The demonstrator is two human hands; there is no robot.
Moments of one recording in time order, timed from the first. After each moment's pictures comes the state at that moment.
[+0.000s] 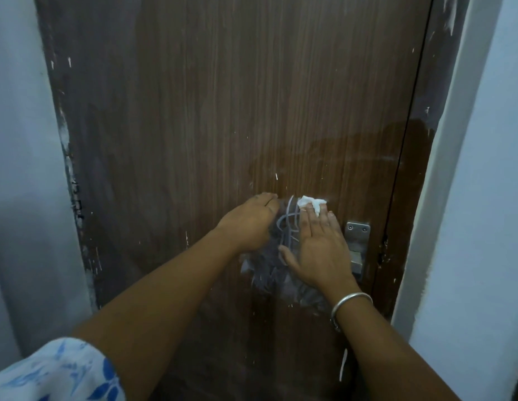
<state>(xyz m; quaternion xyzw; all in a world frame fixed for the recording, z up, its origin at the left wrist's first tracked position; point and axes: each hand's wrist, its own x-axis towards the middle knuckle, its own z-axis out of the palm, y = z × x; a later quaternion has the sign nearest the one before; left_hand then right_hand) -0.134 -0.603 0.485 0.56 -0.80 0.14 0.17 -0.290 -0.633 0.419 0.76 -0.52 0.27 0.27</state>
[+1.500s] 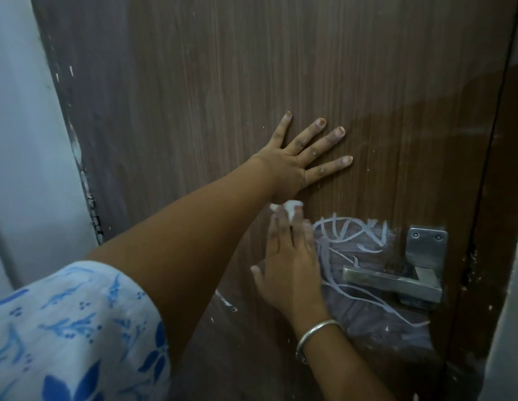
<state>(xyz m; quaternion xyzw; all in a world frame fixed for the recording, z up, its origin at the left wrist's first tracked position) -0.123 -0.678 0.560 0.48 -0.75 0.44 -0.09 -0.186 -0.652 0.399 0.80 -0.47 0.32 0.20</state>
